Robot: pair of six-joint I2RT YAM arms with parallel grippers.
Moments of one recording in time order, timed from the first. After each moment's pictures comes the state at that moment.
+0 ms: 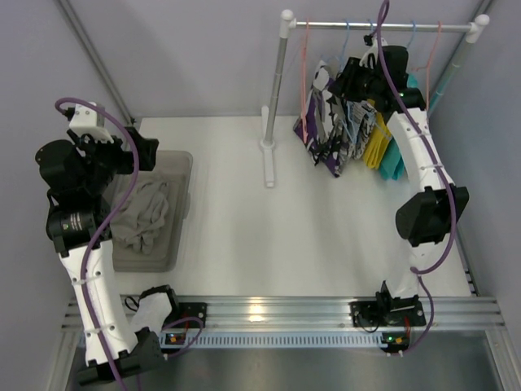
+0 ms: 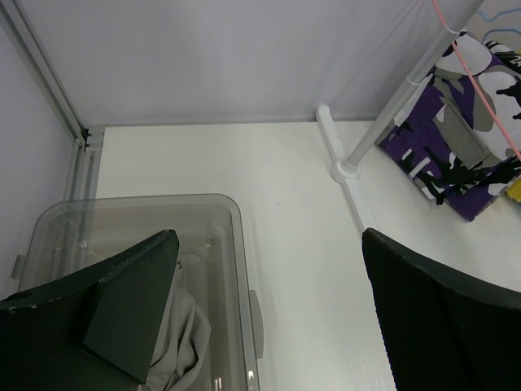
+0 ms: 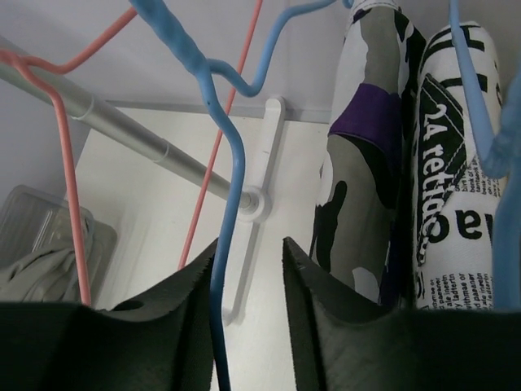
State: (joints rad) left arm 0.28 0.94 1.46 -0.64 0.46 -0.08; right arm 0.15 1.90 2.09 -0.55 -0.33 0.32
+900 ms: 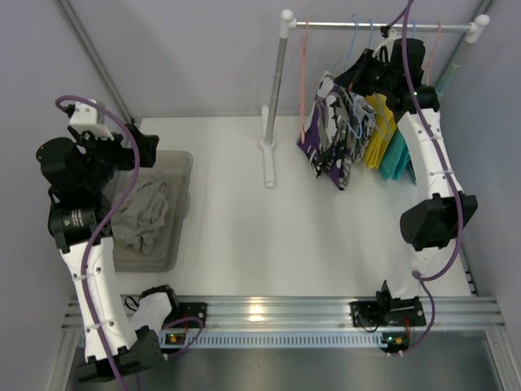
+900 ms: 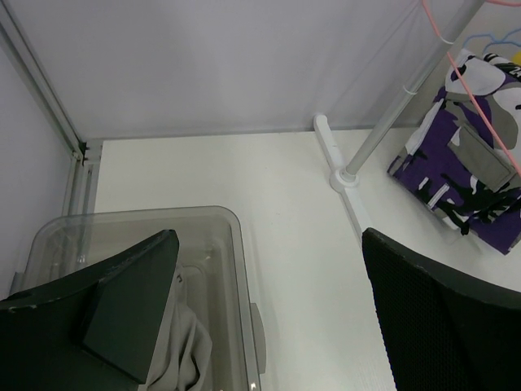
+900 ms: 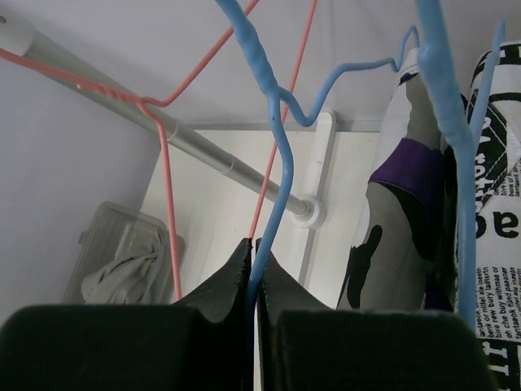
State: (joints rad) left arm 0.28 0.95 1.44 -0.58 0.48 -0.08; right arm 0.11 1.85 2.12 -0.55 -0.42 0.49
